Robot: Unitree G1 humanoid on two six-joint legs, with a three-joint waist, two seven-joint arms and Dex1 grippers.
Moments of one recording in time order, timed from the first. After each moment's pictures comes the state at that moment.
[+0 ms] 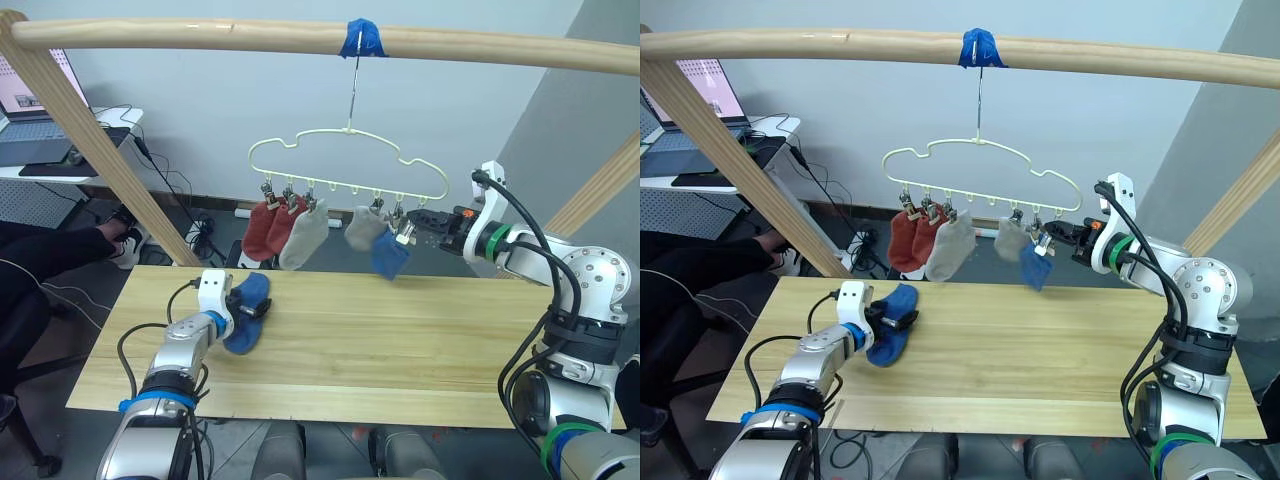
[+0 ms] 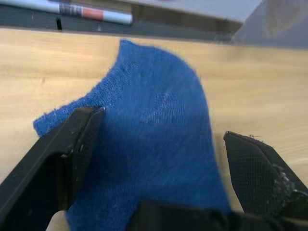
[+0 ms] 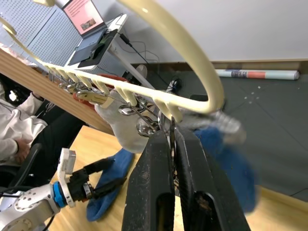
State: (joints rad) left arm -0.48 0.41 0.05 0.87 -0.15 0.09 -0.57; right arm -0.69 -0.32 -0.39 -0.15 0.84 1.37 0.19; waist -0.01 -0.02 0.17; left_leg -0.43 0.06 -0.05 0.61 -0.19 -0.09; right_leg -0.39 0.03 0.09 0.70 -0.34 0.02
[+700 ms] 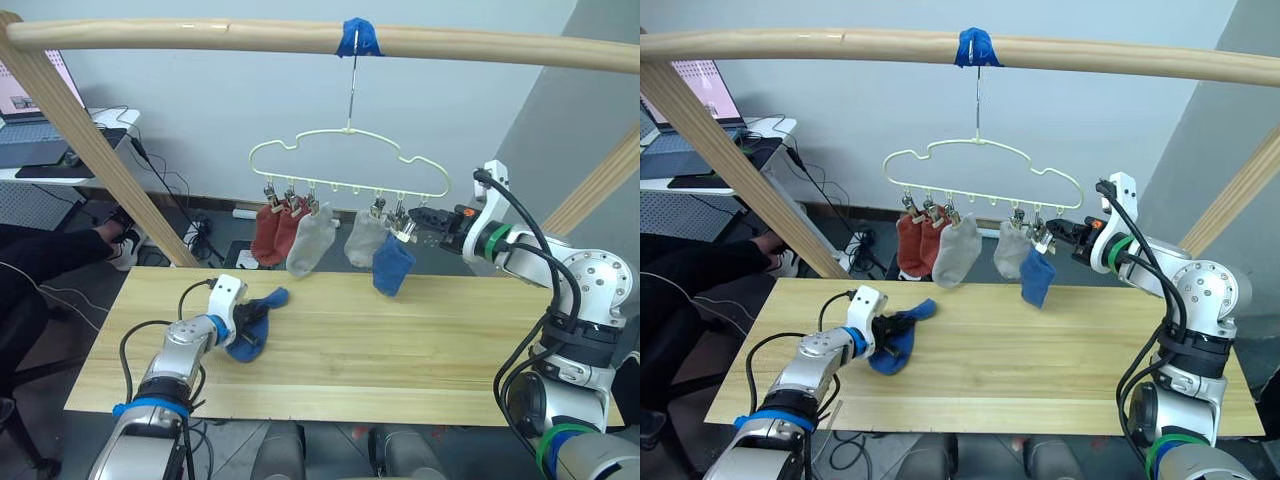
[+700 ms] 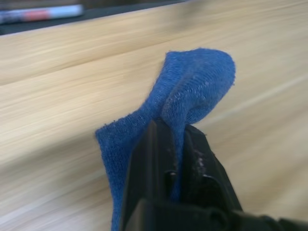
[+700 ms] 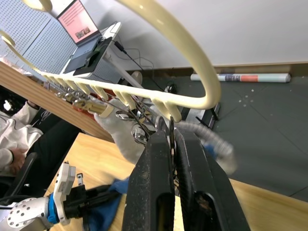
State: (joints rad) left arm -0.32 0.43 -0.05 0.55 -0.09 0.04 -0.79; right arm -0.68 -0.30 -0.41 -0.18 0.87 1.38 0.15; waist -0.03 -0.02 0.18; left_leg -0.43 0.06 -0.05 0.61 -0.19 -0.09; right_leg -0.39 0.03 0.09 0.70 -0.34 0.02
